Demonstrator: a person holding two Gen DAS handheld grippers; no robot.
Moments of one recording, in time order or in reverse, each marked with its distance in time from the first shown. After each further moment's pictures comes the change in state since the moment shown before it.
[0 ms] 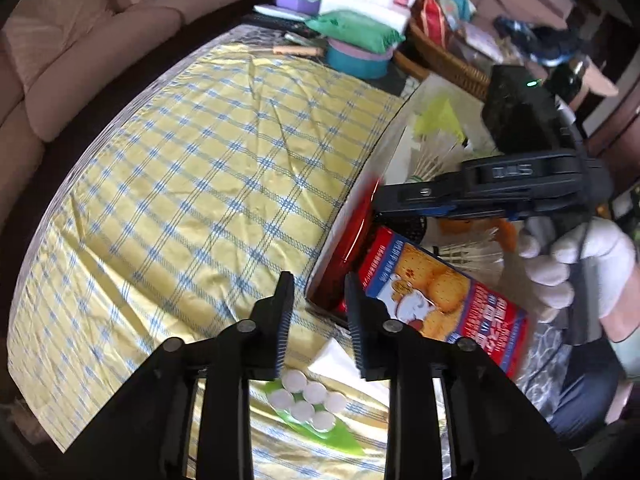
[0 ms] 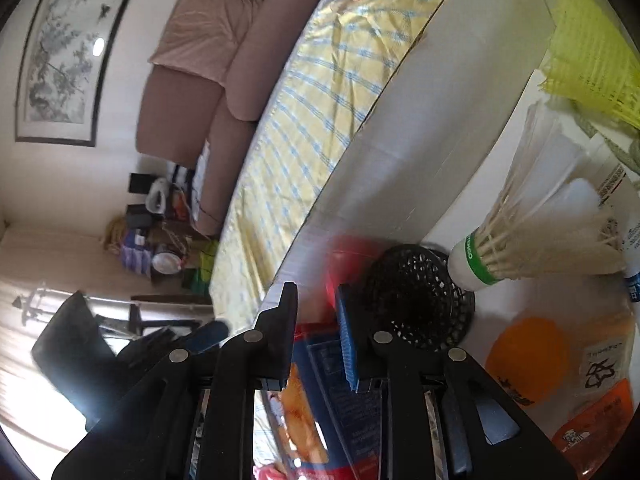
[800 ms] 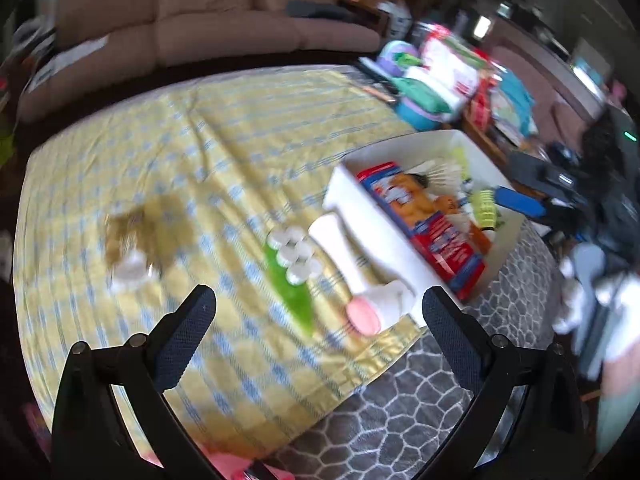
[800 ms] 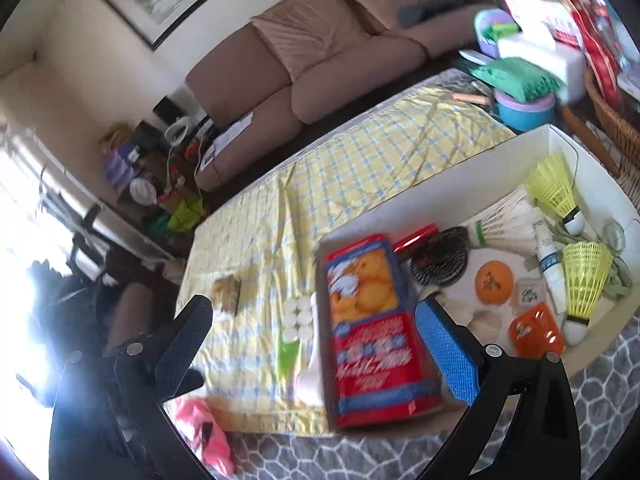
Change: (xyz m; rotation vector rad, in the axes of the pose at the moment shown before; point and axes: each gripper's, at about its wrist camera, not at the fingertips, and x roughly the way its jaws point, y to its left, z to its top) left arm -0.076 -0.021 -0.169 -0.470 -0.267 0.093; right arm -0.078 0.100 -0.134 -0.550 -0.143 -0.168
